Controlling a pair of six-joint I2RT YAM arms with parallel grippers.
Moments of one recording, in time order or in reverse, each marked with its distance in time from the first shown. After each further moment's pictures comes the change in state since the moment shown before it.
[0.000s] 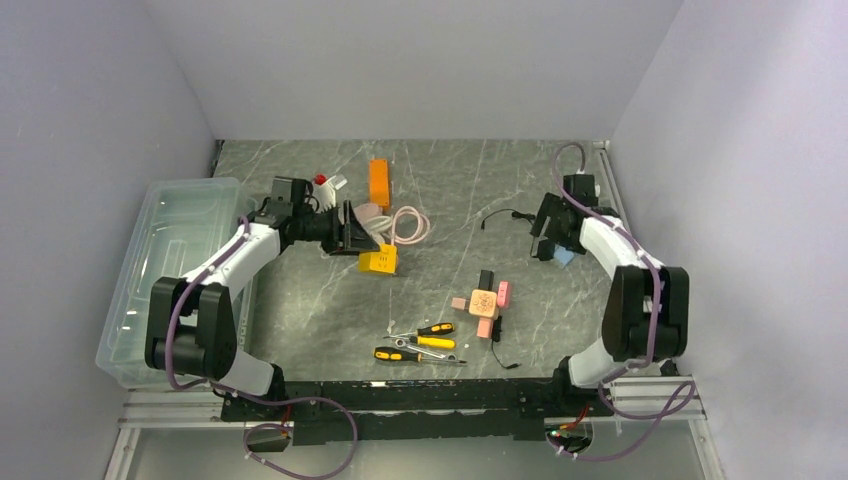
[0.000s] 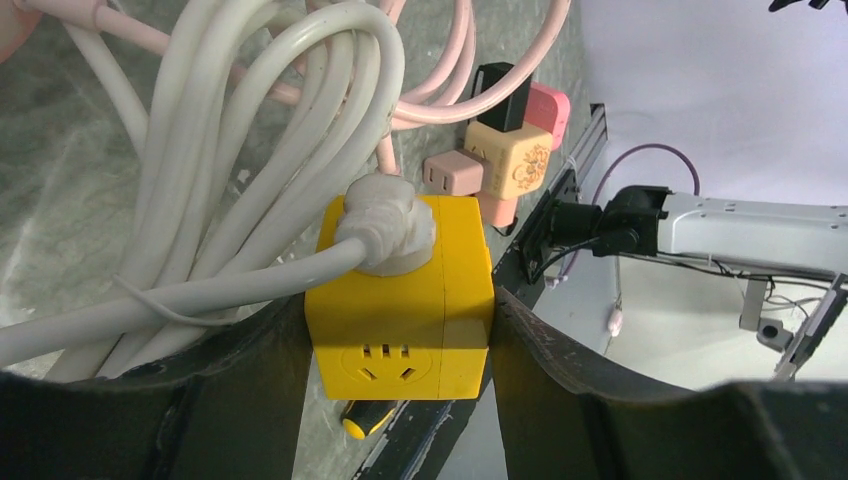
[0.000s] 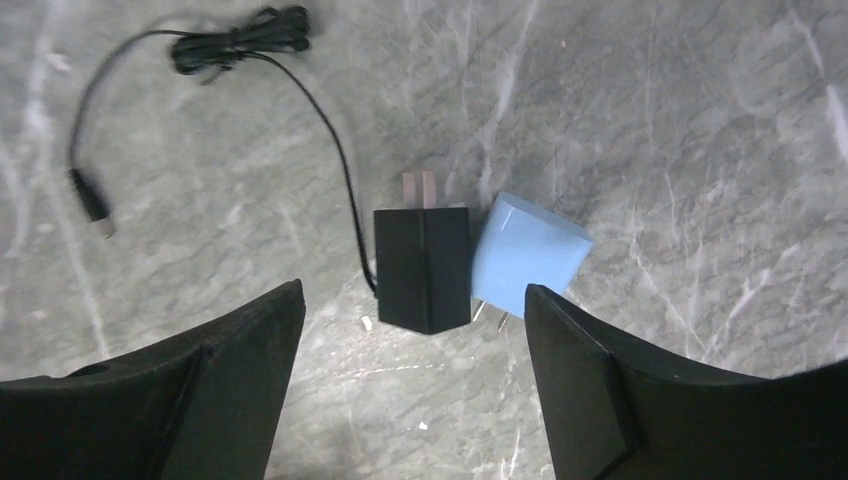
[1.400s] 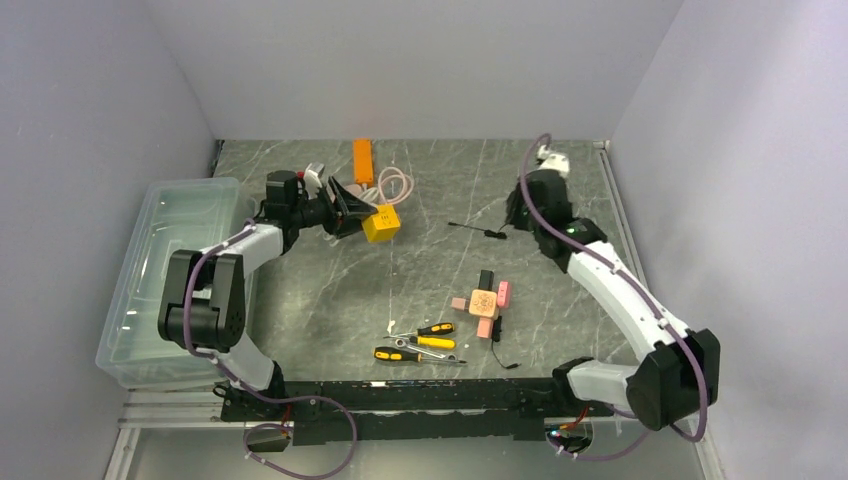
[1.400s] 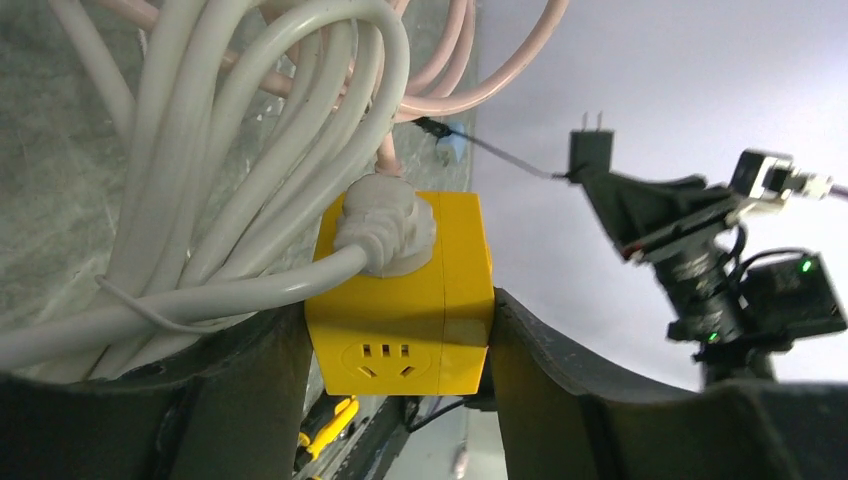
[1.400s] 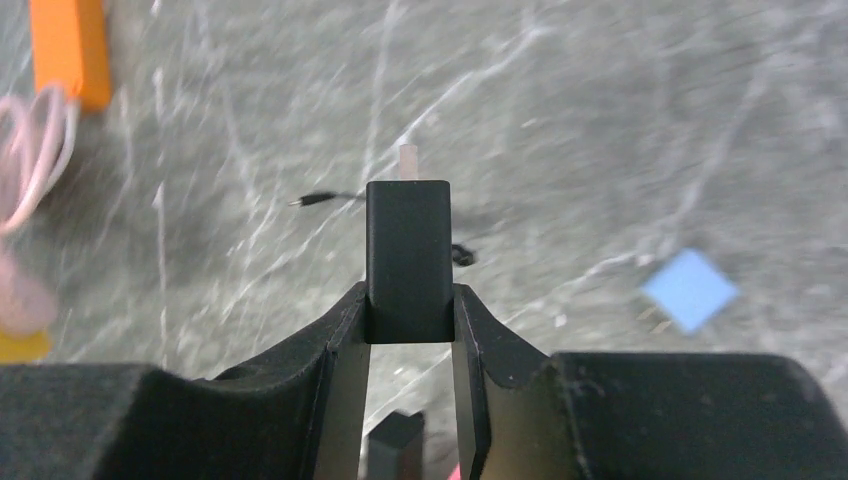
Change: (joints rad) left arm 0.060 0.164 -0.091 0.627 -0.043 -0.662; right arm 0.434 -0.334 -0.006 0.072 0.157 0.052
